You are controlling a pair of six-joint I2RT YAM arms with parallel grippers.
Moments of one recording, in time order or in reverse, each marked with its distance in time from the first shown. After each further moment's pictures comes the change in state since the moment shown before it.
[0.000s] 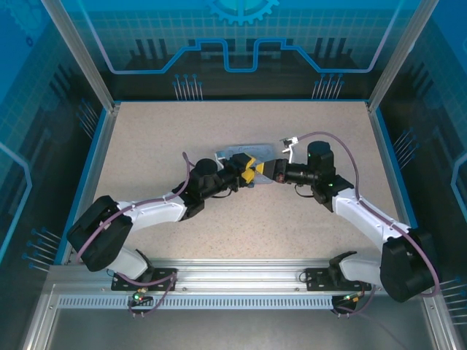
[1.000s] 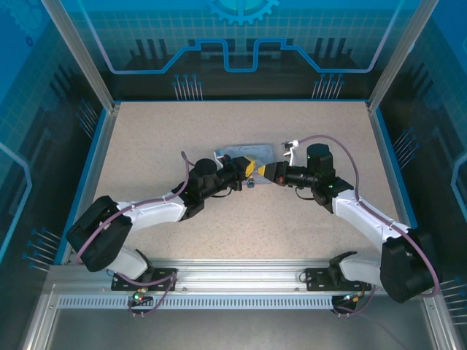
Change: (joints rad) left arm 0.000 -0.002 -0.001 0.016 -0.023 0.023; right arm -0.002 -0.004 -0.019 -0.034 0.039 0.016
